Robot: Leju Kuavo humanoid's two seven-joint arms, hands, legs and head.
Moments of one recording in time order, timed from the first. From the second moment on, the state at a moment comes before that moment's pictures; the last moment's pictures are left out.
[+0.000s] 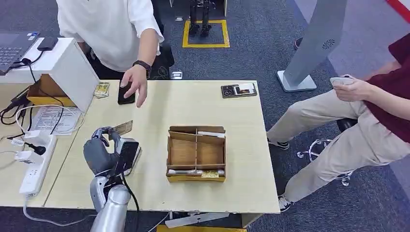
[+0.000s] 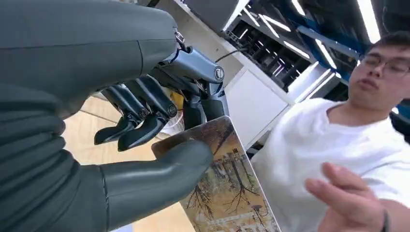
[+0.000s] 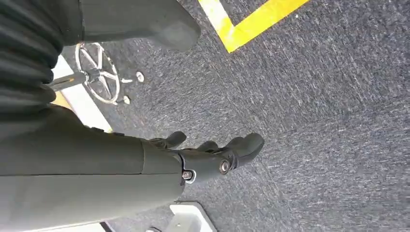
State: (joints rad) left arm -0.22 -0.27 0.22 -1.23 -0.92 0.70 -0.40; right arm -0.10 0.20 -1.14 -0.26 0.94 -0.58 -0.29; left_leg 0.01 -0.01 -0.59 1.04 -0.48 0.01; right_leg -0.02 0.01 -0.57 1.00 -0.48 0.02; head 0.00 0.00
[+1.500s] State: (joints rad) left arm -0.28 -0.29 0.26 -1.24 -0.87 0.70 -0.42; right arm -0.11 0.20 -1.12 -0.26 0.94 -0.59 -0.29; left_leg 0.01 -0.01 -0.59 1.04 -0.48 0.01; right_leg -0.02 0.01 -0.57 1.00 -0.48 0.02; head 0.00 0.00
